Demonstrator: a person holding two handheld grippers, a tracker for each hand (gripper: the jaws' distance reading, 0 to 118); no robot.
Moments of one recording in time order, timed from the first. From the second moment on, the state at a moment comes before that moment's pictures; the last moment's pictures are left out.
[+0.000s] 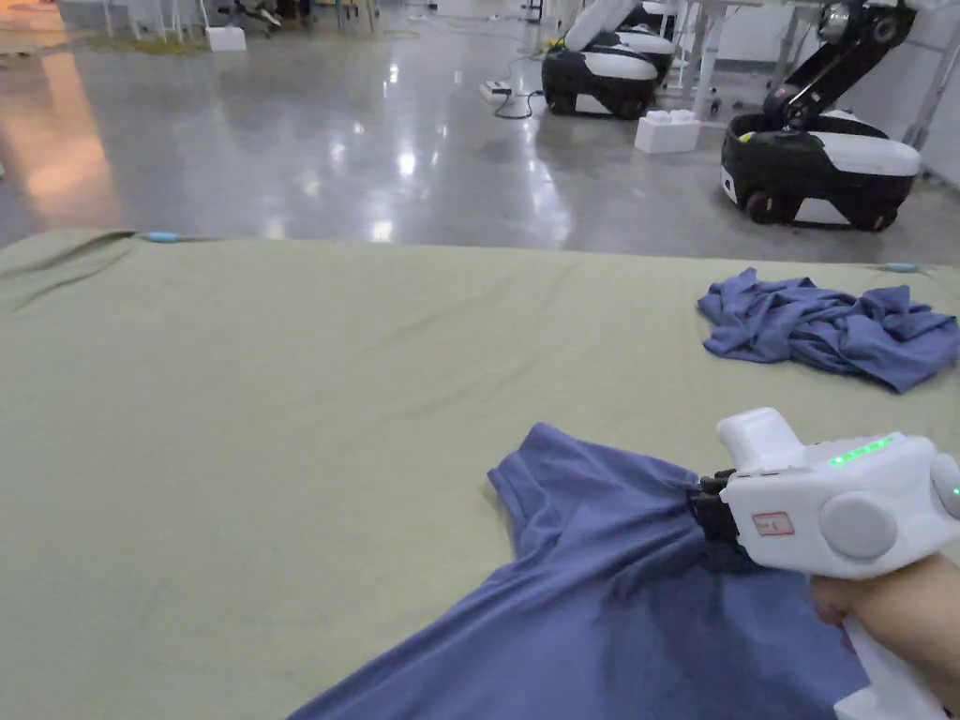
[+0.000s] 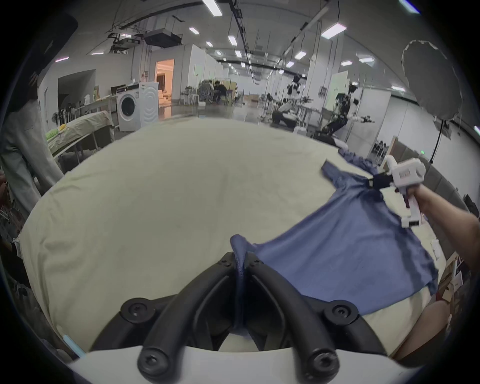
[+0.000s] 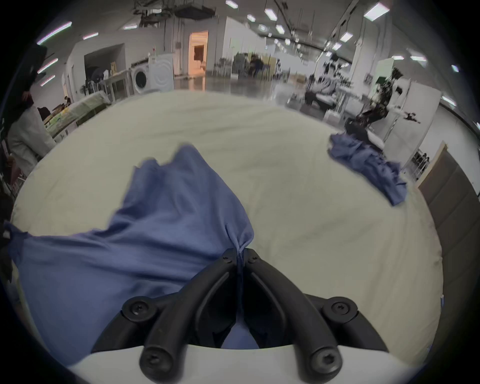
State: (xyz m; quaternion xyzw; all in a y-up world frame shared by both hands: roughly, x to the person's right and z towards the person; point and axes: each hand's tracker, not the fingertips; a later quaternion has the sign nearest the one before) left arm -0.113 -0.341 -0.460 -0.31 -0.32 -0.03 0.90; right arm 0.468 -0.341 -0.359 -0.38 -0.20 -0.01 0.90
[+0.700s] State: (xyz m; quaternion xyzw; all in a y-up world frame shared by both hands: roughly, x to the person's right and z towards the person) left arm -0.130 0.000 -0.448 -0.03 -0.42 0.03 0.91; right arm 0.321 0.075 -0.054 -0.07 -0.37 0.07 0.93
